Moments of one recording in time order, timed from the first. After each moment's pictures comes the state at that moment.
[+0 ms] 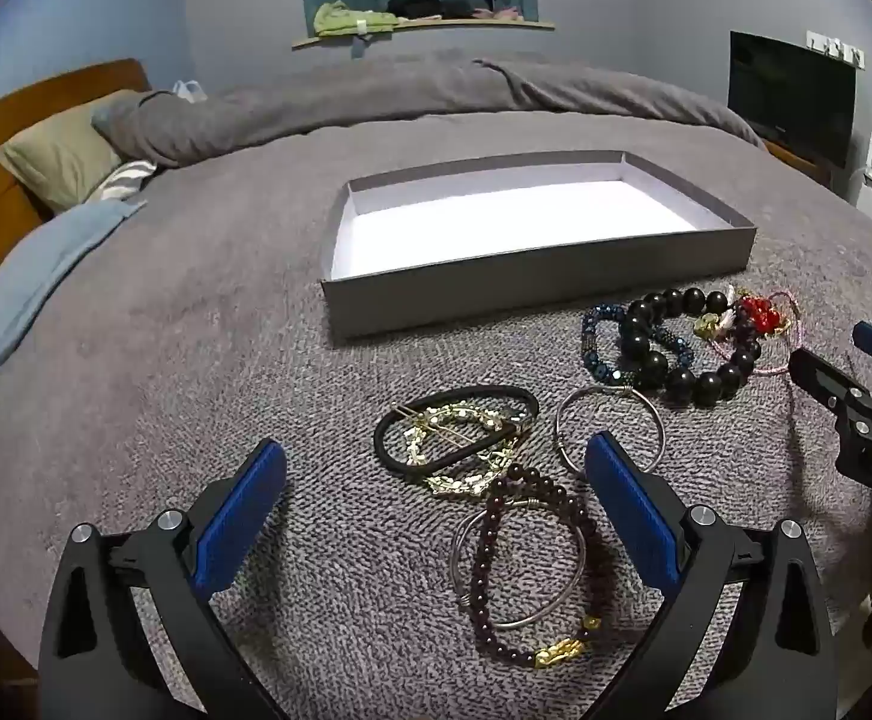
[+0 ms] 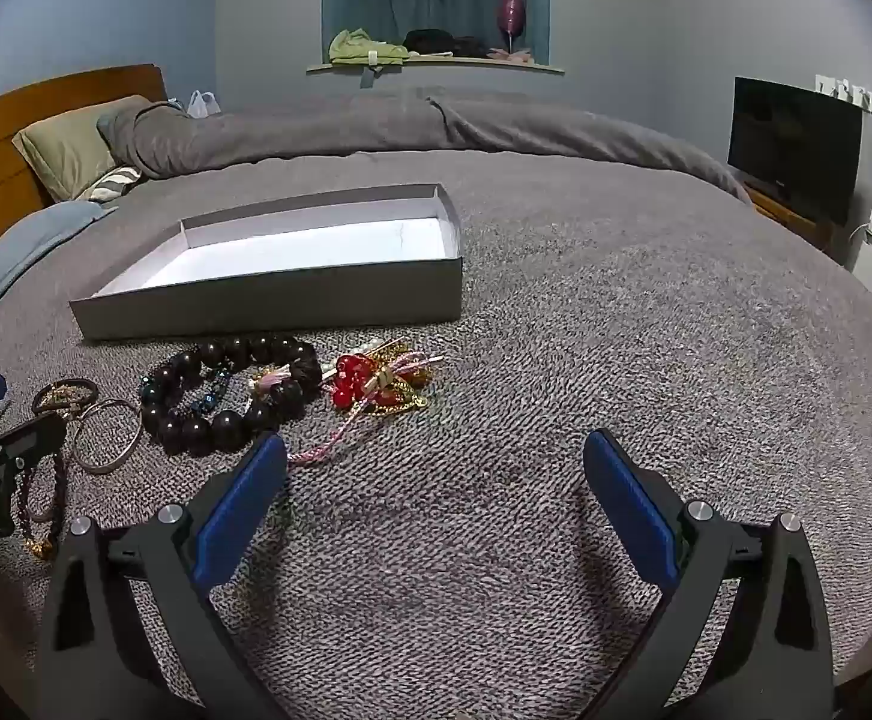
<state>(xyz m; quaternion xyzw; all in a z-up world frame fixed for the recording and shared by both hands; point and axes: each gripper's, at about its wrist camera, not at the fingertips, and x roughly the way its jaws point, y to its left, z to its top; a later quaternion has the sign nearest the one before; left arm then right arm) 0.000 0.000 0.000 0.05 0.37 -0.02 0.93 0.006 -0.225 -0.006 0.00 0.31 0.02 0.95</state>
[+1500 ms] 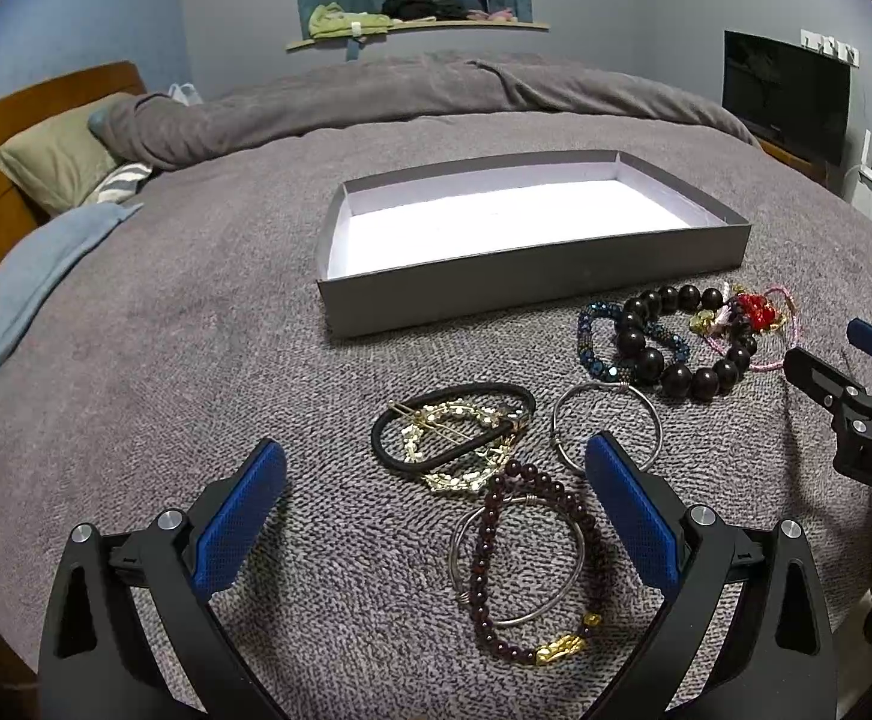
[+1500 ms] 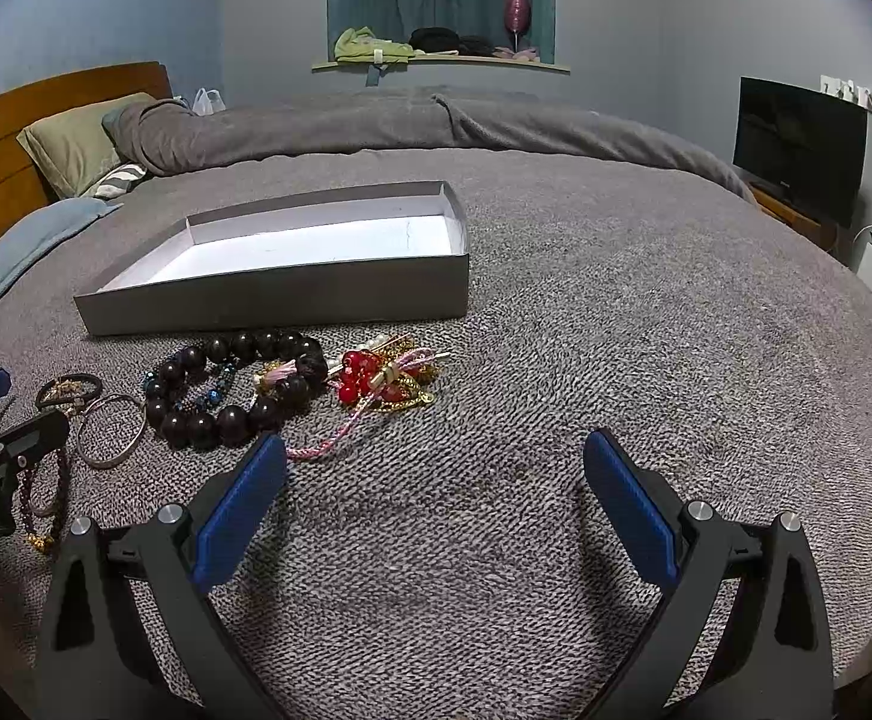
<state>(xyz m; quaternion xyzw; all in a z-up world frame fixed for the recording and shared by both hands) -0.002 -0.004 0.002 0.06 0.37 -0.02 0.93 0.006 -0.222 -0.009 0.00 0.32 0.02 0.95</state>
